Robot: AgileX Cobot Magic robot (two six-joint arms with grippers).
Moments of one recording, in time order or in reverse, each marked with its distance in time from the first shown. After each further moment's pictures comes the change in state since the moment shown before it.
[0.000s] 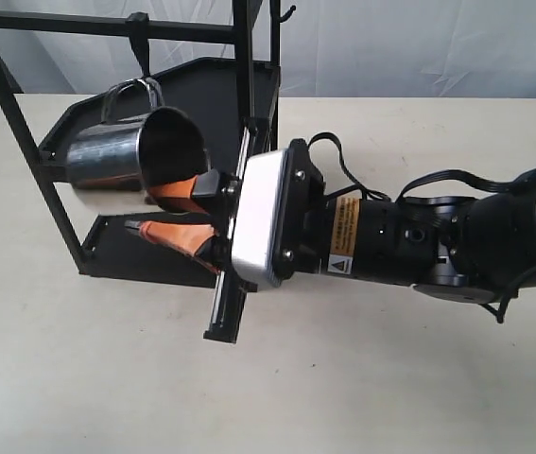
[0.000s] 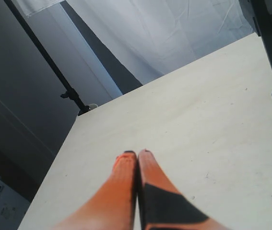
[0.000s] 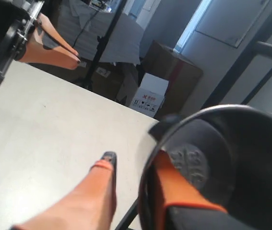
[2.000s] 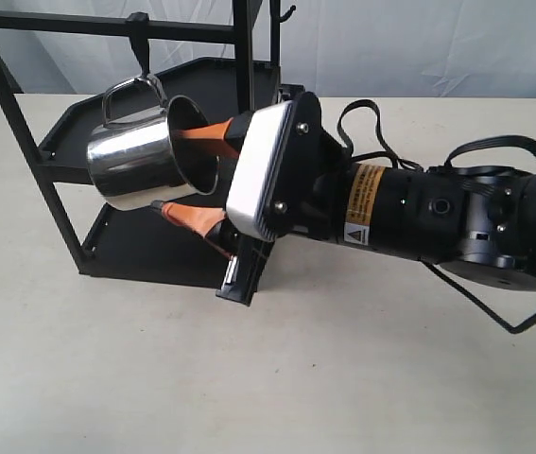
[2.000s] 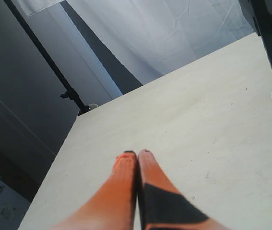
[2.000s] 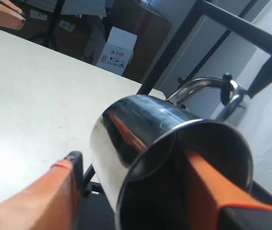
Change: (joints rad) left arm 0.000 0.000 0.000 0.000 0.000 0.000; right arm -0.002 -0.148 0.001 0.090 0.300 0.028
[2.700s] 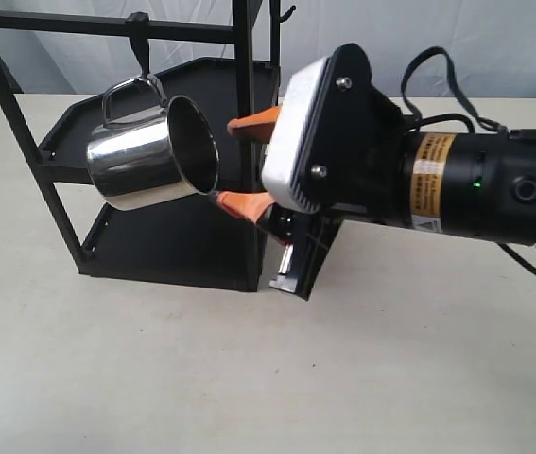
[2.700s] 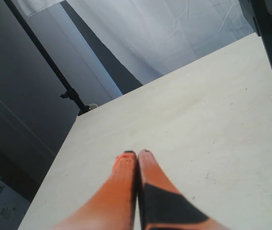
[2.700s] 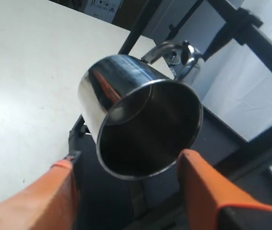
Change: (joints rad) left arm 0.000 0.000 0.000 0.000 0.000 0.000; right arm 0.000 -0.276 0.002 -0.330 0.420 0.391
